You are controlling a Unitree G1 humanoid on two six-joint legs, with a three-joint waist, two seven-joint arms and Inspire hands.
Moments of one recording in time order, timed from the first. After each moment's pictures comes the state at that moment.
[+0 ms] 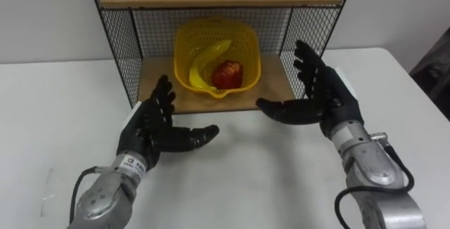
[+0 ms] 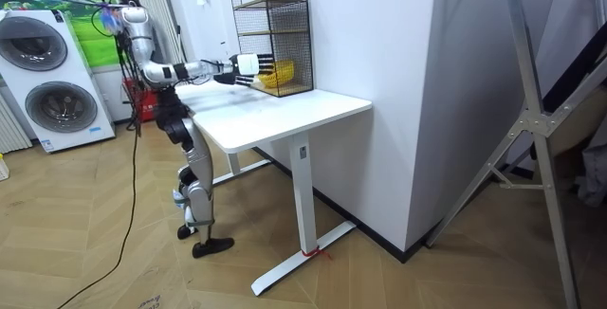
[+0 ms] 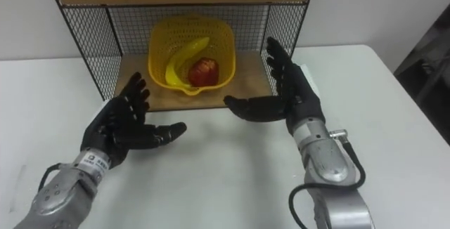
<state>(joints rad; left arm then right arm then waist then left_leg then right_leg) 0.20 0.18 -0.10 -0.08 -0.34 0.13 -0.14 0.13 -0.21 0.04 -0.16 0.11 0.09 0.10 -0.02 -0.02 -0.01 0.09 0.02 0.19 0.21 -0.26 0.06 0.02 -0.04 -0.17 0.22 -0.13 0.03</state>
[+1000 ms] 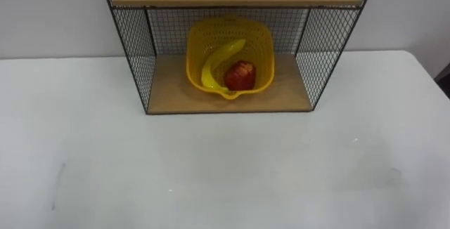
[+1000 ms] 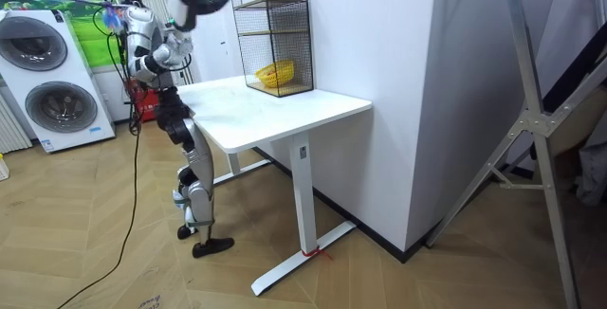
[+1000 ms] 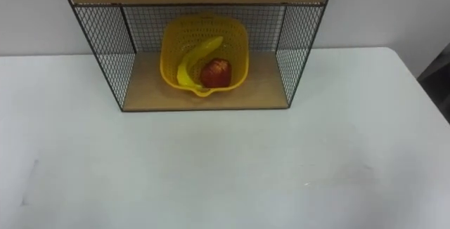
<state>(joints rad) 0.42 0.36 1.06 -0.31 -0.53 -0.29 0.74 0.37 -0.42 -0.94 -0.25 0.25 -0.27 -0.70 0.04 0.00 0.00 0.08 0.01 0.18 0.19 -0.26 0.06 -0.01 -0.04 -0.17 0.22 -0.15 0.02</state>
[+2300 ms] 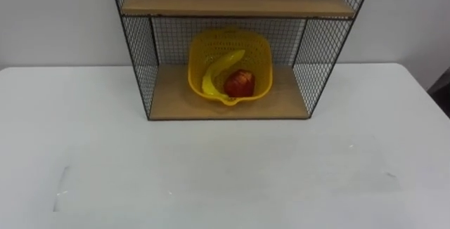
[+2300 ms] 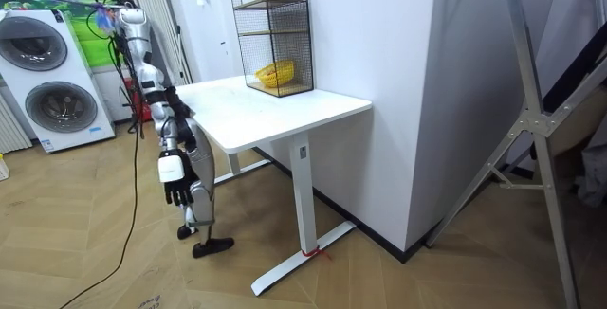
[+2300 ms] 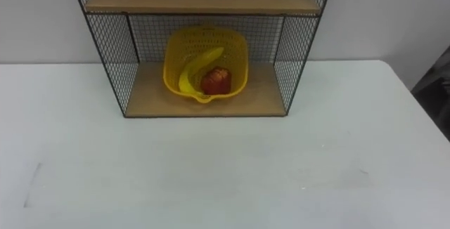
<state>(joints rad) 0.27 0.19 0.27 1.19 0.01 0.08 0.14 0.20 -0.27 -0.28 1.37 0.16 0.12 -0.17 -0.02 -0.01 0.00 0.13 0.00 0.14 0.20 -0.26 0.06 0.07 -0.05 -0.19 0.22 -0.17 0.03</state>
